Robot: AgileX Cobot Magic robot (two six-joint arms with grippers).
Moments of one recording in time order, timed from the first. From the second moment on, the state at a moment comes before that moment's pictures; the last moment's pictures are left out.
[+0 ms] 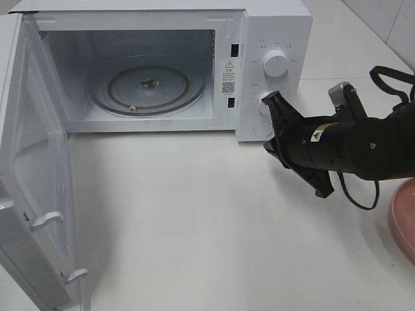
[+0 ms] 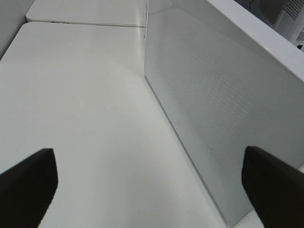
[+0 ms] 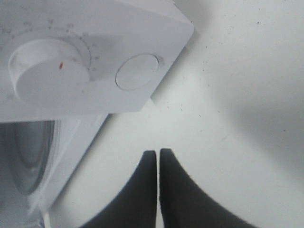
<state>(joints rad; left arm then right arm) -0.03 -0.01 -0.50 -0.09 1.04 0.01 0.48 1.80 -0.67 0.23 -0.44 1.02</state>
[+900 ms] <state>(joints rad) -0.03 -0.01 -0.50 -0.09 1.04 0.01 0.48 1.42 -0.66 0.00 0.47 0.32</state>
